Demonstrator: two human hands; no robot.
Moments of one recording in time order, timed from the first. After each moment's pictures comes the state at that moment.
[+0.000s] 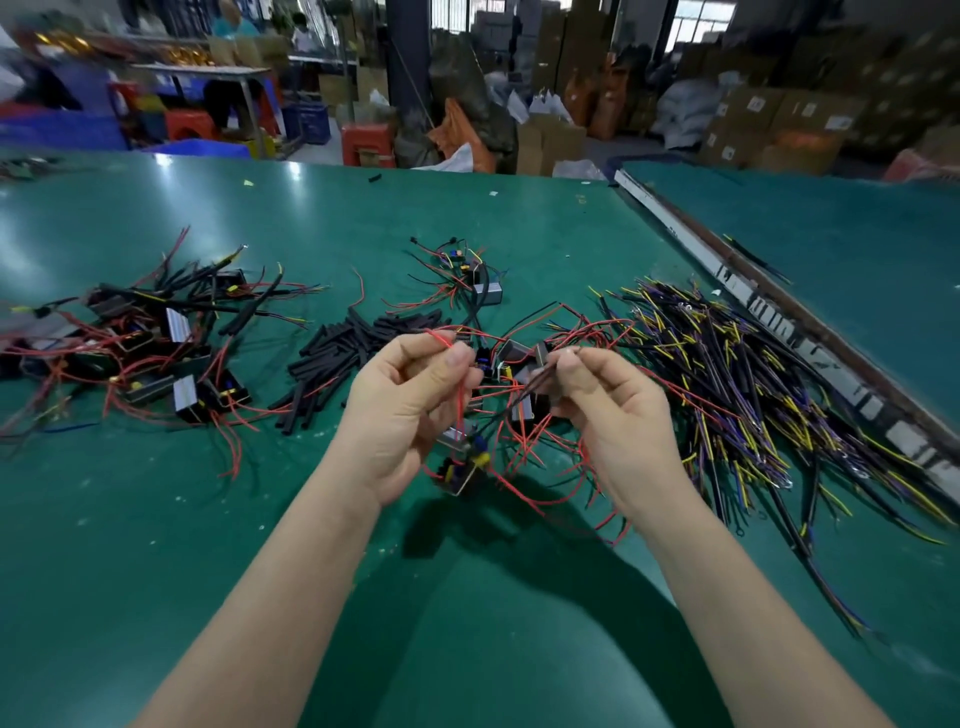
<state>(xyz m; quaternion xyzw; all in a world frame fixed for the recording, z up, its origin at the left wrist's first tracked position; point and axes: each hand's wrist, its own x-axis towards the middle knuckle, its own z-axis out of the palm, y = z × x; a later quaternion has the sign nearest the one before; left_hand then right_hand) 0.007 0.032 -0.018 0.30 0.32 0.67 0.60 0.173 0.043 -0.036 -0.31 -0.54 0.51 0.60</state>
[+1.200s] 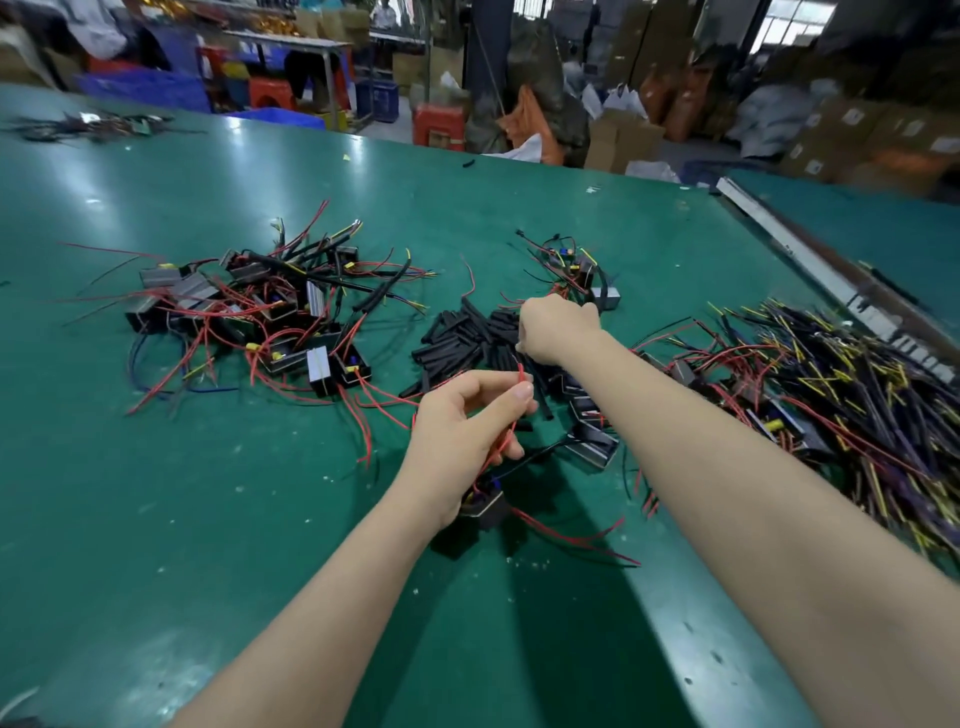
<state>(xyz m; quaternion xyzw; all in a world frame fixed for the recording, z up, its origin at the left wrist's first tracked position) -0.078 0.029 -0.059 0.41 0.46 0.62 0.49 0.002 0.190 -0.029 -0.59 -0.81 -0.03 -0.03</state>
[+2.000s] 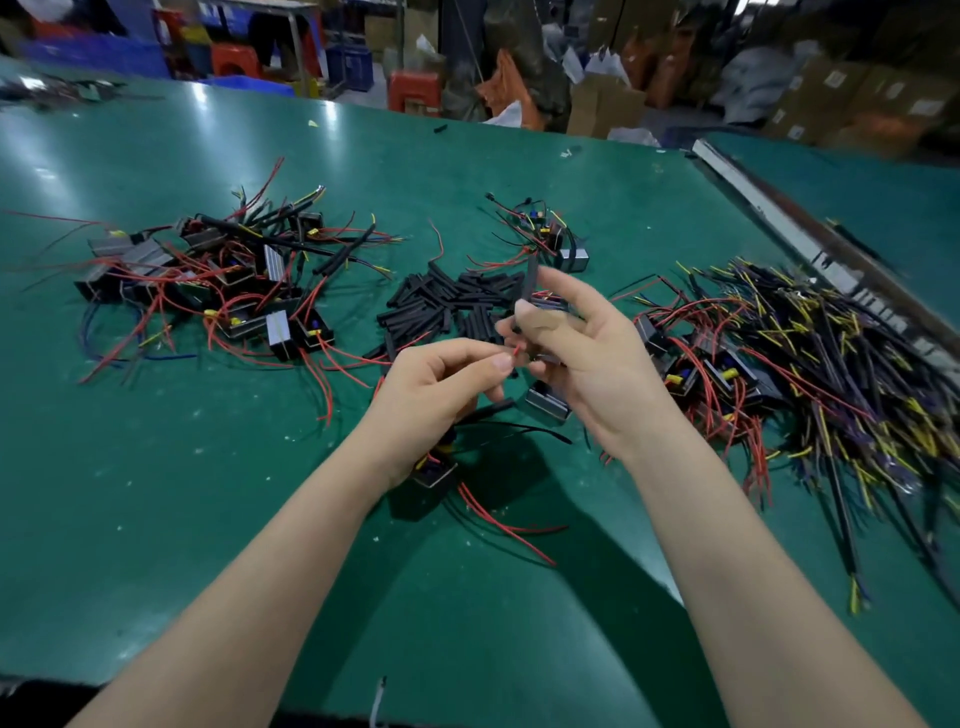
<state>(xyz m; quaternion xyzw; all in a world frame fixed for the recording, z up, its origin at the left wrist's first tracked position) -0.072 0.016 -0.050 0.53 0.43 0.57 0.46 0.070 0.059 -0.023 -0.35 -0.55 0.59 0.48</state>
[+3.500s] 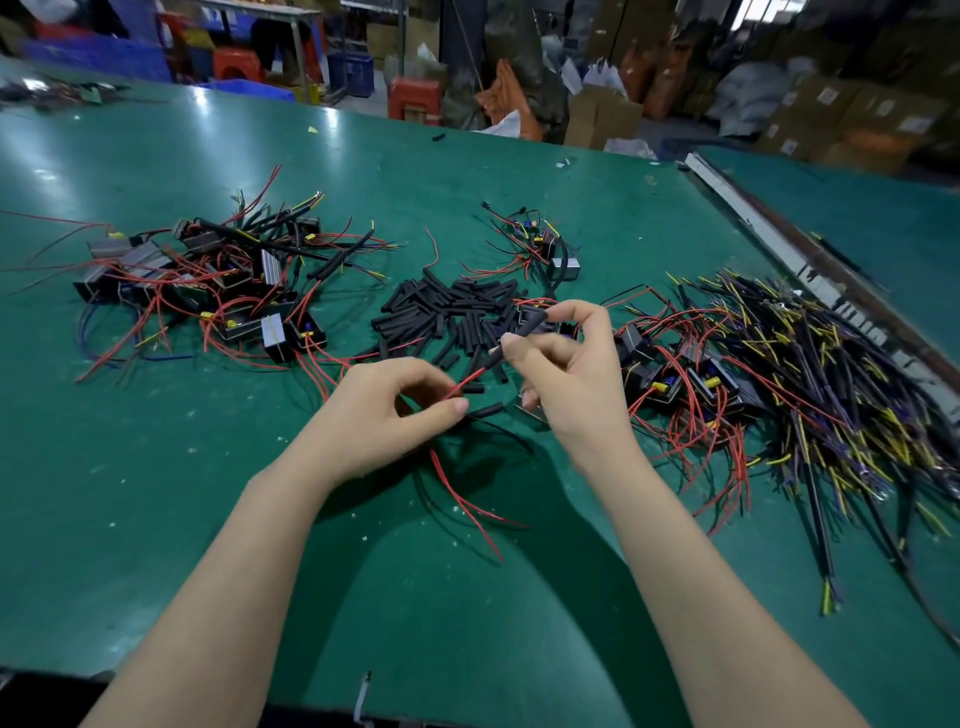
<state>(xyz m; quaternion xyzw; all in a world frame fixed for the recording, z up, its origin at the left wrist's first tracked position) -0.115 0.015 -0.064 0.71 0.54 0.41 0.22 0.065 0.054 -0.041 -0.39 -0.57 0.48 0.54</state>
